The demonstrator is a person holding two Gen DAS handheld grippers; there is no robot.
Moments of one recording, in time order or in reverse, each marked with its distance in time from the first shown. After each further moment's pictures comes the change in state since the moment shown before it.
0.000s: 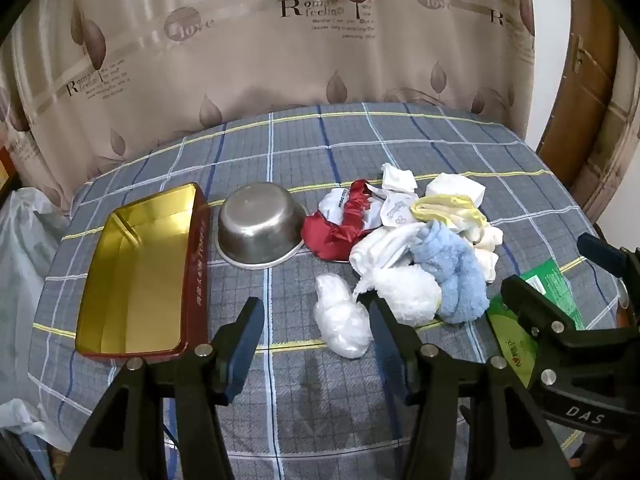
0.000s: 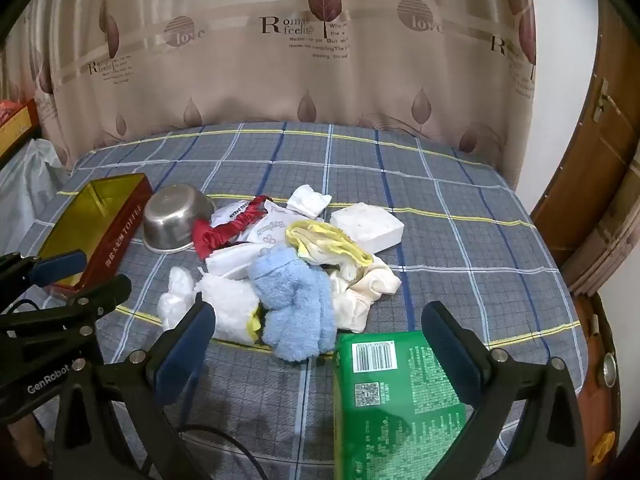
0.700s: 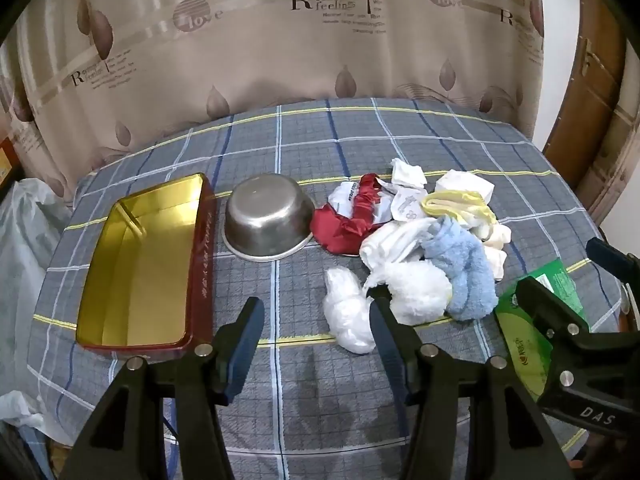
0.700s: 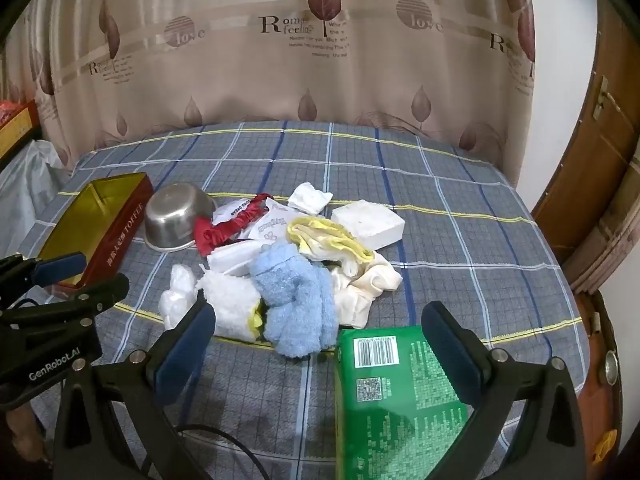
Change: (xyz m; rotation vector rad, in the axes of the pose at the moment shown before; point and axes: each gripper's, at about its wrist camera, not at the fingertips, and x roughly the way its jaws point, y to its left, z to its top) left arm 0.006 0.004 -0.006 -0.020 0.012 0.008; right arm 0.000 -0.003 -0.001 0.004 -0.017 0.005
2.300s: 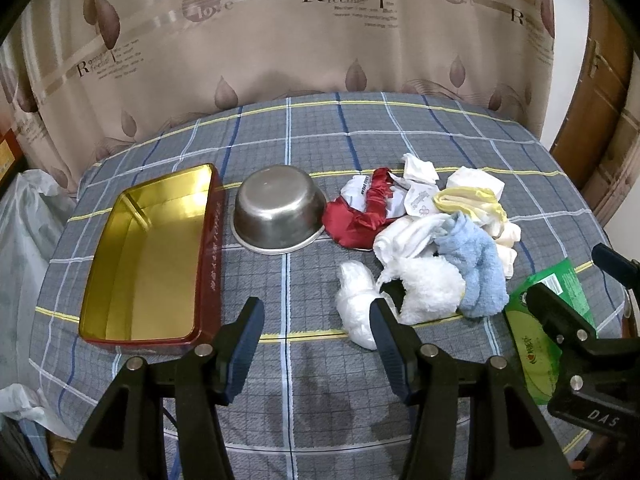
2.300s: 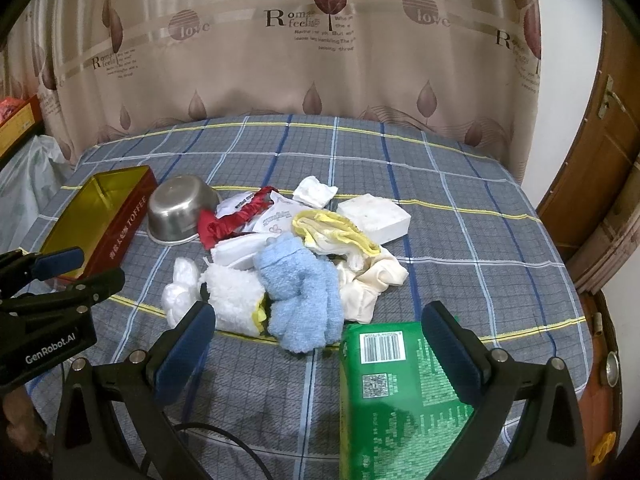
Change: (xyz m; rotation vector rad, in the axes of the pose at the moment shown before) left arm 0.001 0.016 0.000 -0.023 0.031 0.004; right arm 0.001 0.006 -0.004 0.000 0.016 0.010
